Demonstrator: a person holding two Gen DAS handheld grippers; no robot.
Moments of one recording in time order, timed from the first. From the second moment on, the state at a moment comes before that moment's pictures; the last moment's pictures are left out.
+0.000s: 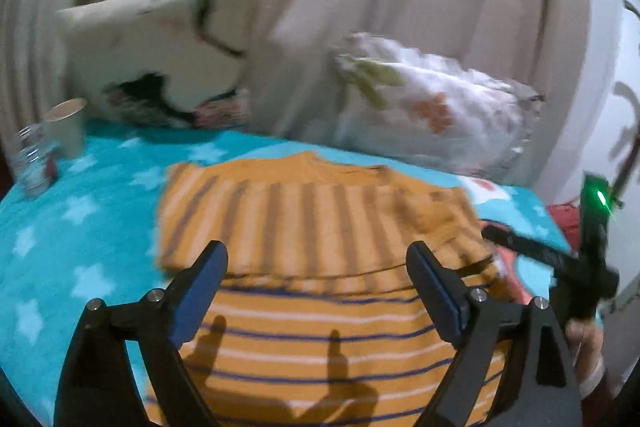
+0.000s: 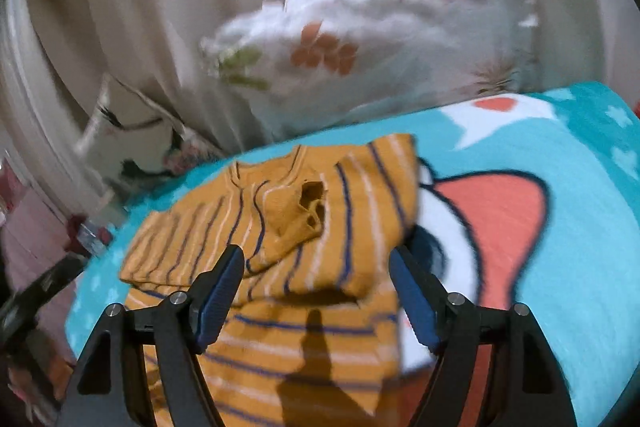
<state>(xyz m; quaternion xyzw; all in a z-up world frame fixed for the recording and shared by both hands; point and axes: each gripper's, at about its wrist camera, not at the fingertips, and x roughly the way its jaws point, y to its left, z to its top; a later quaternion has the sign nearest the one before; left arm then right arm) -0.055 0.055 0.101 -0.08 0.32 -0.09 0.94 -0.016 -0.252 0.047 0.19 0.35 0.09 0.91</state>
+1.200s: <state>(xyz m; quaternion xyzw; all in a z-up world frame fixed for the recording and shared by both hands) -0.124 0.171 0.031 -0.20 0.36 0.02 0.91 0.065 -0.238 0.027 0.18 0.40 0.09 0.89</state>
